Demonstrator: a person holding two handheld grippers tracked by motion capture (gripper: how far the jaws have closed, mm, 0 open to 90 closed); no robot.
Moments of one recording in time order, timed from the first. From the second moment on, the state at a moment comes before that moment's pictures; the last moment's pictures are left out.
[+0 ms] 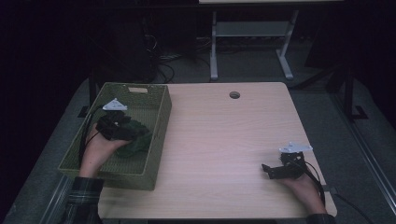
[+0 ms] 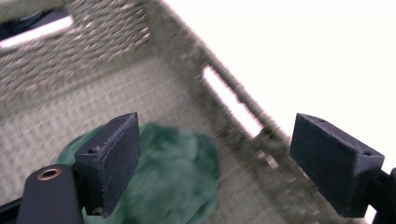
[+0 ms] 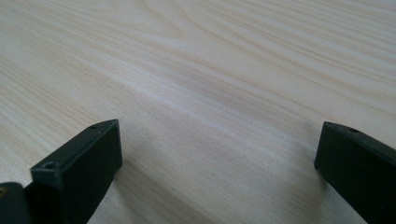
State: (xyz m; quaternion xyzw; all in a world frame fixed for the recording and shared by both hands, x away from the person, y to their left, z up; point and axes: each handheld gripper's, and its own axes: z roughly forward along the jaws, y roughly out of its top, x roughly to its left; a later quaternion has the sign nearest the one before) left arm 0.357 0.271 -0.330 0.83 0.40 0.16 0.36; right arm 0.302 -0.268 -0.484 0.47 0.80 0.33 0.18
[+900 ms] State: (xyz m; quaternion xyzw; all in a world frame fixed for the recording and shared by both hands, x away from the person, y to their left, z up) left arm 0.334 0.129 -0.362 0.85 0.29 0.12 0.42; right arm 0.301 -0.268 -0.484 0.47 0.80 0.33 0.18
